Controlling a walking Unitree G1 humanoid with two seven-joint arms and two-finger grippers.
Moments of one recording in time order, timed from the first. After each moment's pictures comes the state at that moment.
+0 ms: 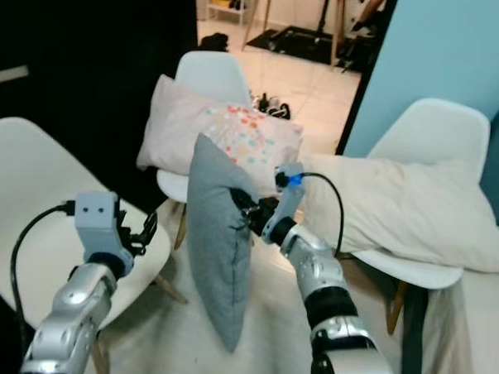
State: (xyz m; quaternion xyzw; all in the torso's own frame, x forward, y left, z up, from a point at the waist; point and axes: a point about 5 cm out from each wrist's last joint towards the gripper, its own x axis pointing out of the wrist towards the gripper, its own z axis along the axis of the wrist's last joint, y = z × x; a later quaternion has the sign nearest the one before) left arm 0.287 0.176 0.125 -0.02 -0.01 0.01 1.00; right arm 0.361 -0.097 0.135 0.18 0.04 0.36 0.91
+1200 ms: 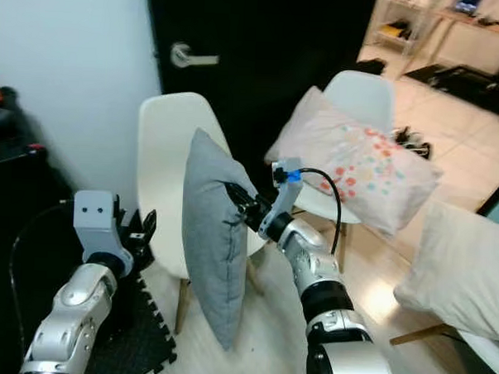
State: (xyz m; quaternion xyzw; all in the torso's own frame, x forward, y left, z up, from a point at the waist) left arm 0.286 0.179 0.124 -0.01 -0.01 0.02 1.00; right arm 0.363 -0.090 0.141 0.19 0.02 0.38 0.90
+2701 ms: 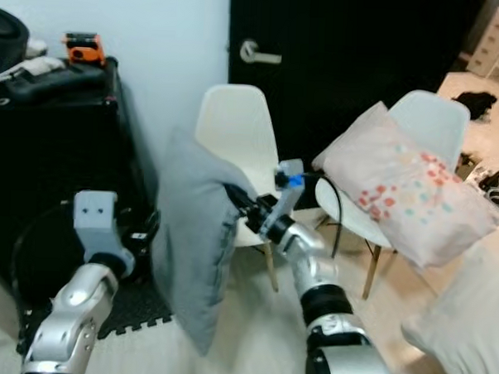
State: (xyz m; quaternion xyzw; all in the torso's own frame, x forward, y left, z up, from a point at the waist) left arm 0.286 0.179 0.126 -0.03 -0.02 0.01 1.00; right arm 0.360 -0.083 0.145 0.19 0.00 0.40 0.90
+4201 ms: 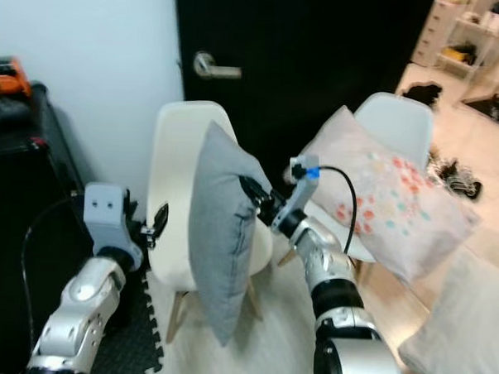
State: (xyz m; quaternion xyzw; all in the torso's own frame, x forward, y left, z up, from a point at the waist) left arm 0.289 0.174 0.132 -0.01 -0.04 0.00 1.00; right arm 0.367 -0.097 0.148 0.22 0.00 0.37 0.90
